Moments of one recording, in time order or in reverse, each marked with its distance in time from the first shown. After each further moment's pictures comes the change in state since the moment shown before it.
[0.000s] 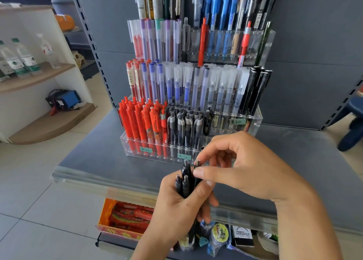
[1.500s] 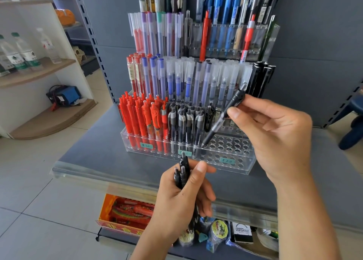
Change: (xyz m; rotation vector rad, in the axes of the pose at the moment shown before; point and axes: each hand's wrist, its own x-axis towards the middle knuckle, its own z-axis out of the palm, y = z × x) left_hand 0.001 0.004 0.005 -0.049 0.076 -0.042; right_hand 0.012 0.017 -0.004 0.314 0.720 -0.347
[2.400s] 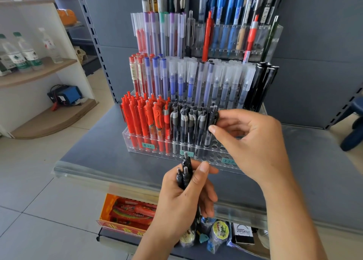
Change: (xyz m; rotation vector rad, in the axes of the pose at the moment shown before) left_hand 0.001 -0.002 -0.001 -0.017 0.001 -0.011; right_hand -0.005 0.007 0.016 -0.359 -0.153 0.119
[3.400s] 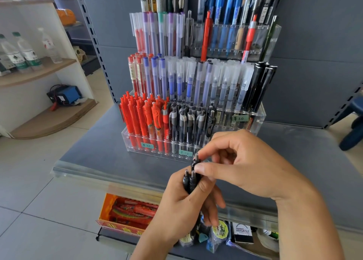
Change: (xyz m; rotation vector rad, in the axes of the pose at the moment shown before) left_hand -0.002 0.003 0.000 -0.021 -0.194 -0.050; right_hand -0.009 -0.016 -0.018 -0.012 -0.607 0.126
